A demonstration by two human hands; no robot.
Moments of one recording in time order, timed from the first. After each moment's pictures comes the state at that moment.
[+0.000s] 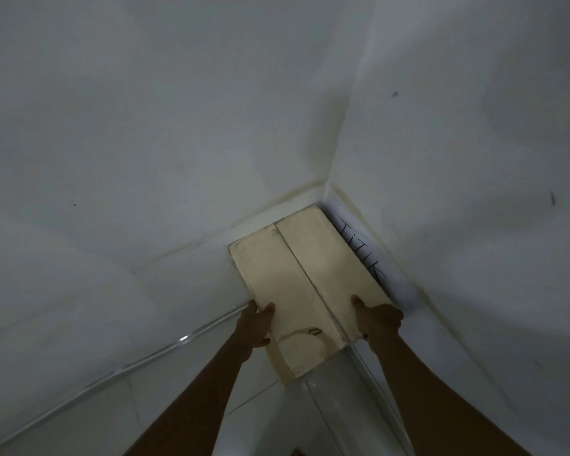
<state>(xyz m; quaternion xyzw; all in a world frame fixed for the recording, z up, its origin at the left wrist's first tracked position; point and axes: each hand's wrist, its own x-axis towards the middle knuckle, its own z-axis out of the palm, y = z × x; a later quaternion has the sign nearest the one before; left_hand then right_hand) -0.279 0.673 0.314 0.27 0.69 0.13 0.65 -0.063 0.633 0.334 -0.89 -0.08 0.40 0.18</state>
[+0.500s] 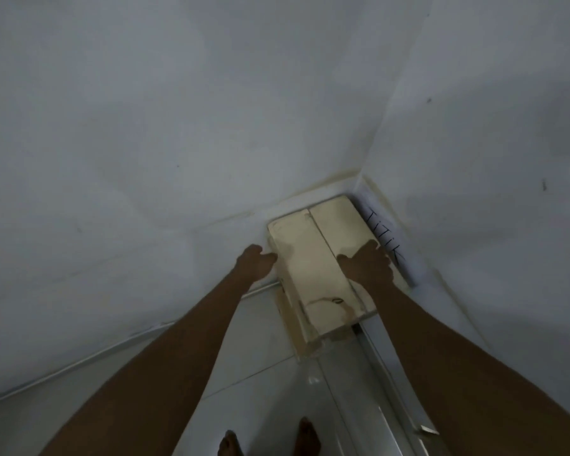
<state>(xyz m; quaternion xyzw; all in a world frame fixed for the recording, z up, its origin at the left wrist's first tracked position) -0.347 0.685 0.430 0.49 0.71 0.06 0.50 -0.138 0.649 0.433 -0.86 -0.42 0.29 0.04</state>
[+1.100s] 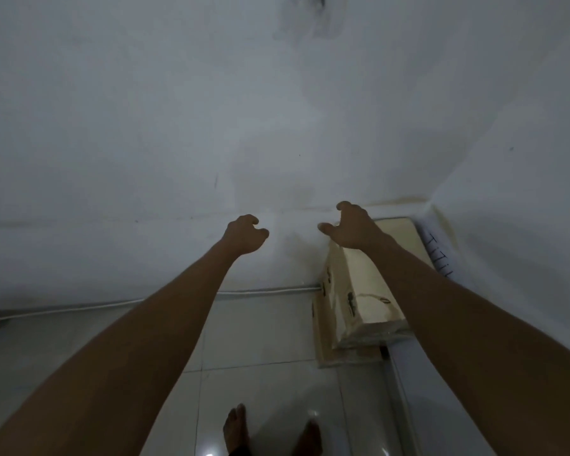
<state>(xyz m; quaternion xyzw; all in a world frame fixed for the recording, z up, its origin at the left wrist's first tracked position) -0.497 0.589 0.542 0.50 0.77 0.14 0.36 -0.281 0.641 0.551 -0.62 -0.72 0.29 0.04</state>
